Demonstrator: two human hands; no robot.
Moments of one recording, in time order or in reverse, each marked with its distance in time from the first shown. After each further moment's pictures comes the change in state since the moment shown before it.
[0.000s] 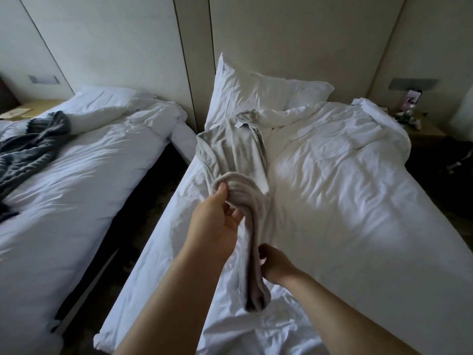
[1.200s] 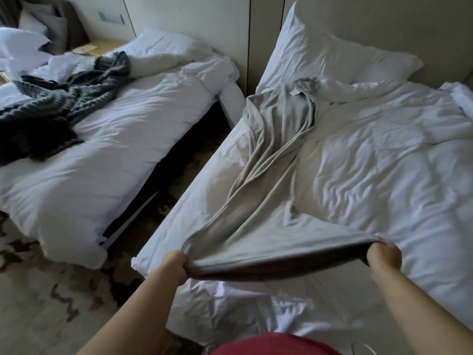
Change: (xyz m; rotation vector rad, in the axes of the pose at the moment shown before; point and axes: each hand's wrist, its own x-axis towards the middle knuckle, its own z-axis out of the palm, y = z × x) left_hand 0.033 -0.022 -0.286 0.387 1.053 -0.298; right_hand 0.021 0.114 -0.061 0.537 0.725 0.481
